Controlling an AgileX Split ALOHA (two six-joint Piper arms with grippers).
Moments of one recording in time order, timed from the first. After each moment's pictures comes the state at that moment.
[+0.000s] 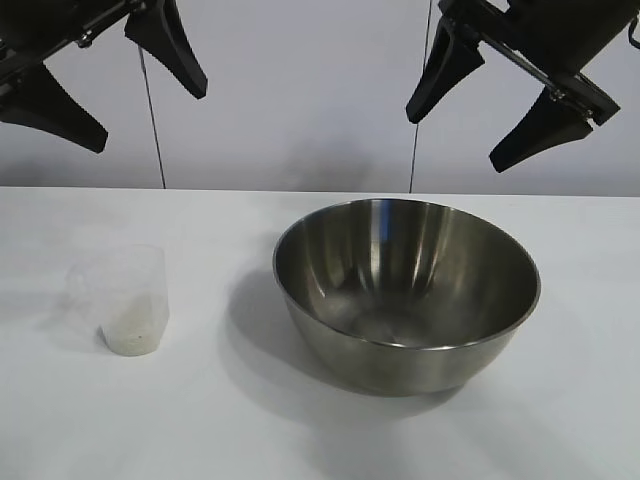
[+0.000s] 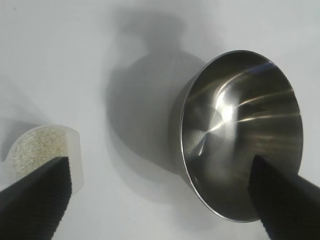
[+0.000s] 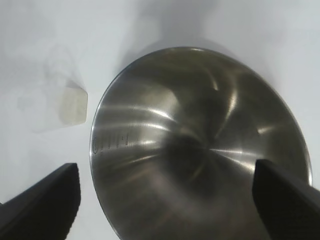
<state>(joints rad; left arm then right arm) -0.30 1.62 -1.26 -0.54 0.78 0.06 0.10 1.77 -1.42 0.58 1.00 -0.27</state>
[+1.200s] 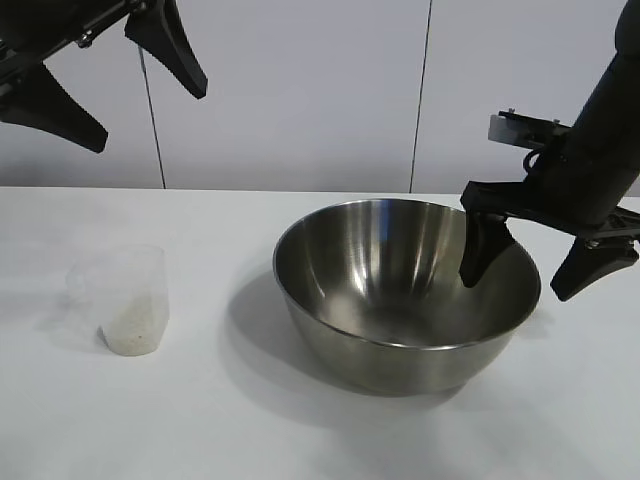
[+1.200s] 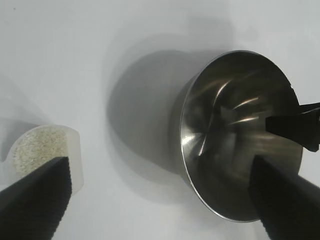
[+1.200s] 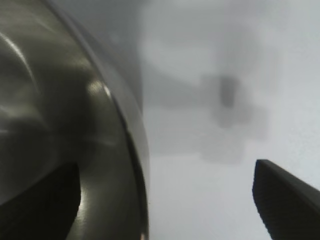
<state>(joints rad) -0.30 1.62 -1.26 -0.54 0.78 0.06 0.12 1.90 -1.17 0.28 0.71 -0.19</state>
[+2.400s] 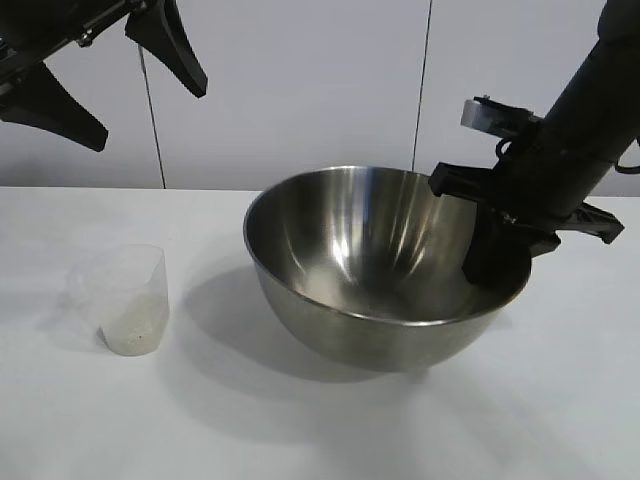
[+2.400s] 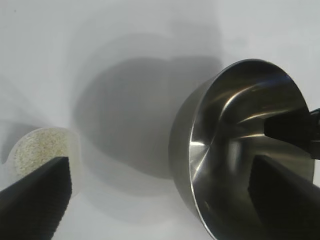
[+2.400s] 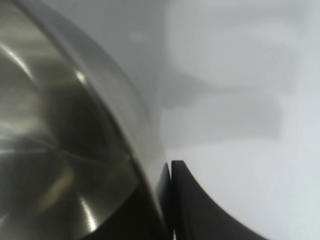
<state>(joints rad) -0.30 1.62 -1.26 -0.54 0.78 0.06 0.16 1.84 -1.16 0.44 0.74 -0.25</state>
